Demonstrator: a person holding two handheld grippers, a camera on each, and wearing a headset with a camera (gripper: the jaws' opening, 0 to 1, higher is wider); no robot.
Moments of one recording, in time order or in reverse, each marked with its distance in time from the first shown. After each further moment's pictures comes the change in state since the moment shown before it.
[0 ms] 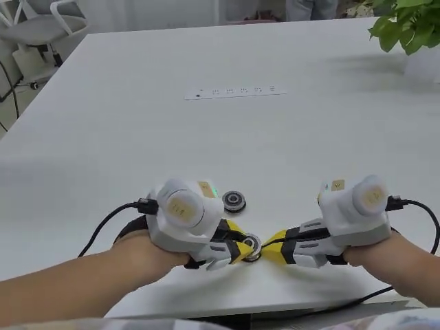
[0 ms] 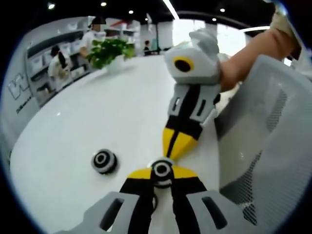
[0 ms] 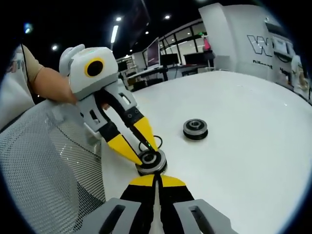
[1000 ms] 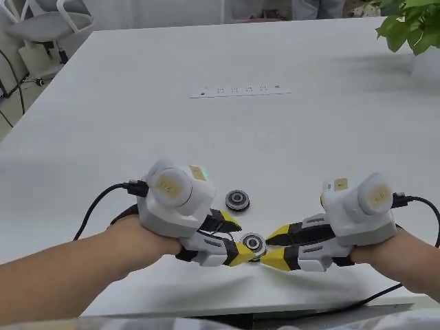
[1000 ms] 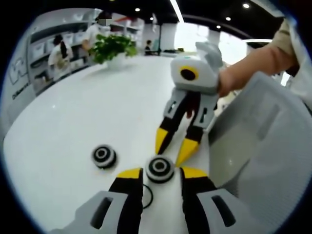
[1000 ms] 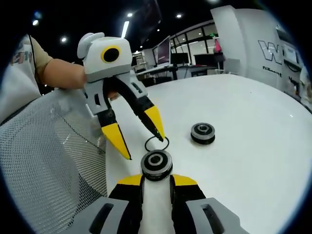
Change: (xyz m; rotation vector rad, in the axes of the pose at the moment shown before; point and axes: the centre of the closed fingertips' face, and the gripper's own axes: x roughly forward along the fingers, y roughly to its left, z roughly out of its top) left arm -0.012 -0.002 0.003 -0.106 -0.005 -0.081; right arm 0.001 0.009 0.000 -0.102 0.033 0.056
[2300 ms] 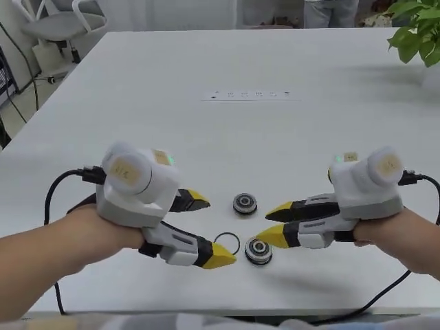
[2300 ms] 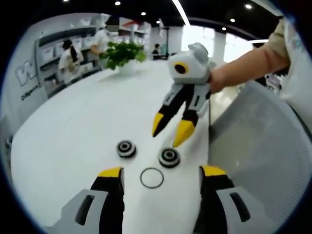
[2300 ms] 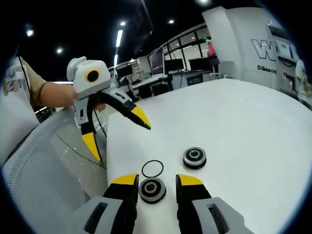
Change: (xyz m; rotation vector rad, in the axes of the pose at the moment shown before) left arm -0.058 0.014 0.003 -0.006 -0.030 0.083; right arm -0.013 -0.009 0.046 0.060 -0.064 -0.002
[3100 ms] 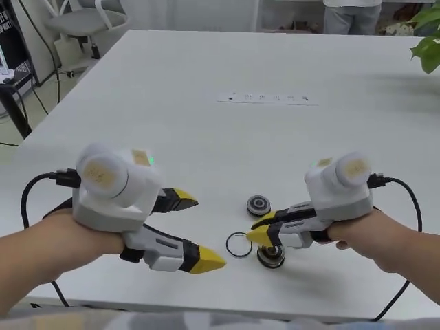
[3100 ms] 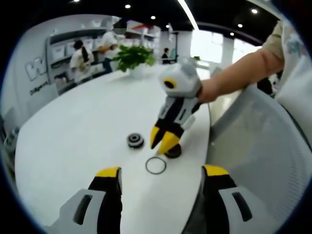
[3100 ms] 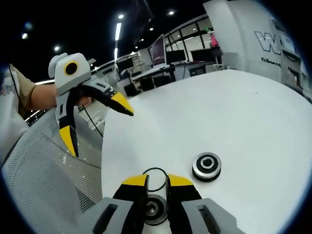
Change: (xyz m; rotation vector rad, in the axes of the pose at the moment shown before) left arm -0.040 0.000 -0.012 -0.051 -0.042 0.070; right arm 0.046 -0.001 0.006 0.026 0.067 0.029
